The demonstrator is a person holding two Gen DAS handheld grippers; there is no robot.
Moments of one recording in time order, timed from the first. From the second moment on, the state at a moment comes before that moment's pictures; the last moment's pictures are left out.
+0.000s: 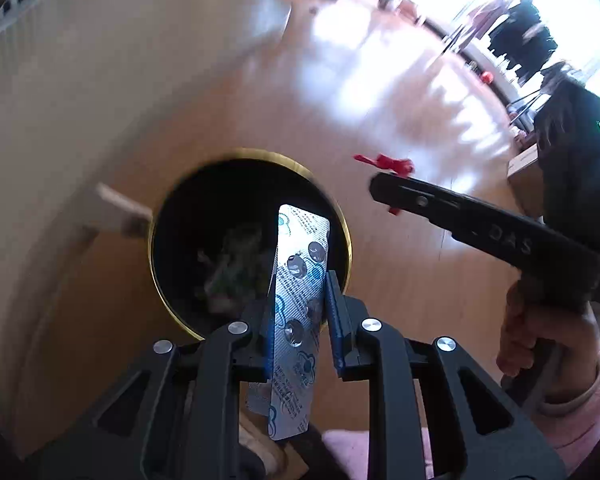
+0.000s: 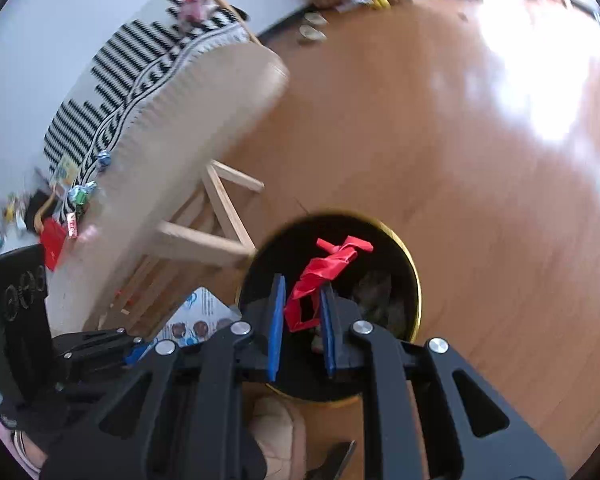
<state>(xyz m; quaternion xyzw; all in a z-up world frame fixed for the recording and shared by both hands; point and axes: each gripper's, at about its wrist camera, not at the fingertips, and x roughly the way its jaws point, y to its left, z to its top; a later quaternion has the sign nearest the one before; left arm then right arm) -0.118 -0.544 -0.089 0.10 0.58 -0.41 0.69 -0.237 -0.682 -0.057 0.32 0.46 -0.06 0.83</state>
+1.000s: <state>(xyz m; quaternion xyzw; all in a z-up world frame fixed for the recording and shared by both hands) -0.095 -0.534 -0.097 0.06 0.59 -0.37 0.71 -0.228 -0.708 -0.088 0.41 0.45 -0.08 0.79</state>
